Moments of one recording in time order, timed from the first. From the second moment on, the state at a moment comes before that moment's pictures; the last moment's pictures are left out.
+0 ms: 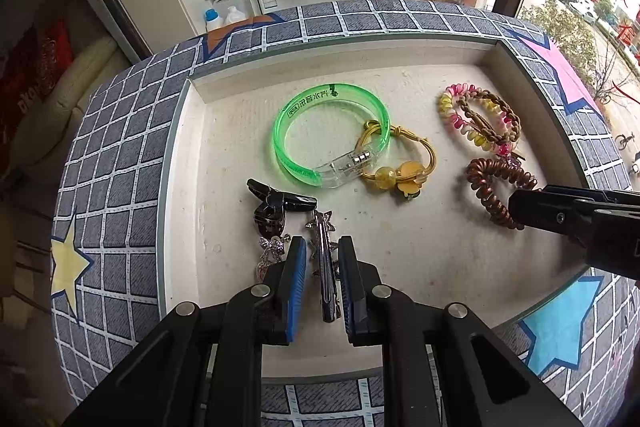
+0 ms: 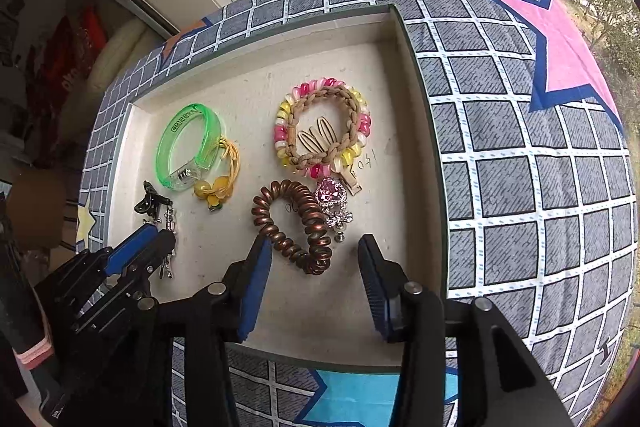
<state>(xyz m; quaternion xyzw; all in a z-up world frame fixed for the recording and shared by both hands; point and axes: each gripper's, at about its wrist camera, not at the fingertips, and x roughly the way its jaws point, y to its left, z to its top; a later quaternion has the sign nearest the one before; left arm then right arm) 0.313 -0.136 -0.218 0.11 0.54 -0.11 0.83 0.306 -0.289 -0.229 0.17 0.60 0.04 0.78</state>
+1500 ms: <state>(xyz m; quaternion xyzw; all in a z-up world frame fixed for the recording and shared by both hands) 0.258 -0.094 -0.162 0.09 0.51 -0.08 0.85 0.272 -0.268 -0.182 0.11 0.56 0.00 0.82</state>
